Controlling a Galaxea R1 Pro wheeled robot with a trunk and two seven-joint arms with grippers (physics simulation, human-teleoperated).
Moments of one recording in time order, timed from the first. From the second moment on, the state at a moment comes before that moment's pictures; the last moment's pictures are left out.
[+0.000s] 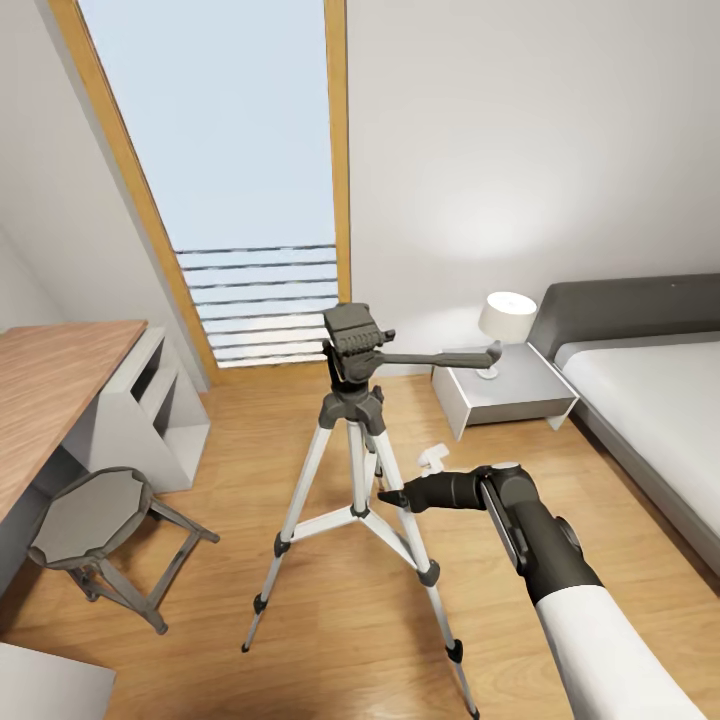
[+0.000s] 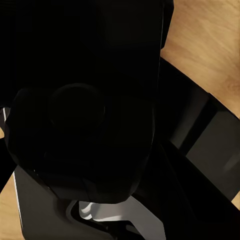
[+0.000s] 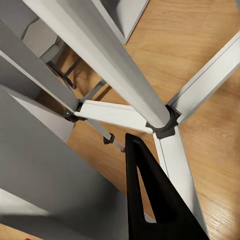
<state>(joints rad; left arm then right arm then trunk) -0.11 -0.07 -0.07 -0.03 0.67 -0.24 -0.17 -0.70 0.01 0.06 -1.07 0.17 0.73 0.89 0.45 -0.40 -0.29</state>
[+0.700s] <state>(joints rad) -0.11 0.15 -0.06 -0.42 0.67 -0.02 -0.17 -0.70 0.00 0.05 -1.00 0.15 0.62 0.90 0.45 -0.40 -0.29</state>
